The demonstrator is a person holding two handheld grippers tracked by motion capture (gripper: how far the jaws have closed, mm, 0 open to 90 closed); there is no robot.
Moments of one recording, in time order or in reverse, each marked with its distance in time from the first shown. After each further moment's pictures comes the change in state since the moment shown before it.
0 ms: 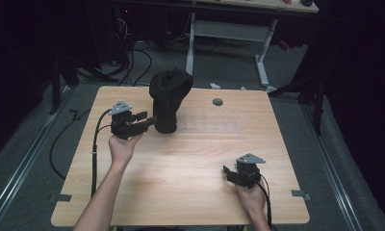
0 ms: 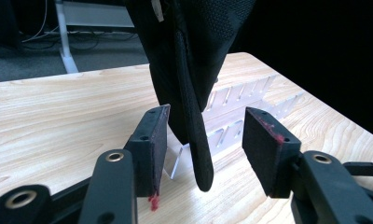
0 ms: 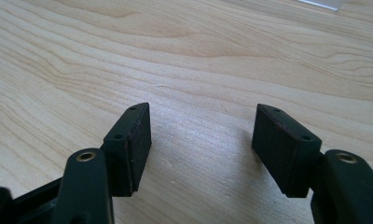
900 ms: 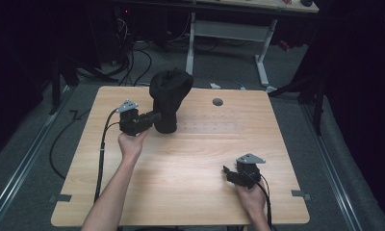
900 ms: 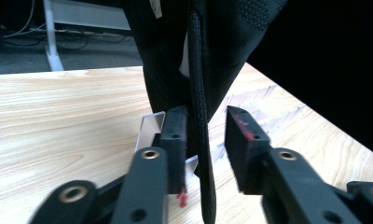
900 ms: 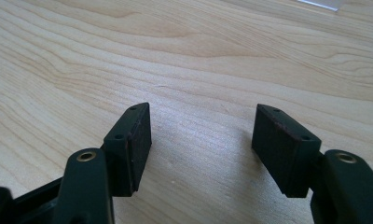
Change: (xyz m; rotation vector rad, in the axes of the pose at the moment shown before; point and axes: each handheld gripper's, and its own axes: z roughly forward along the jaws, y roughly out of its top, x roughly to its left) left arm 0.010 -0.007 0.036 -0.029 -0.030 -0.045; right arm 0.000 0.000 0.000 0.000 -0.001 -0.002
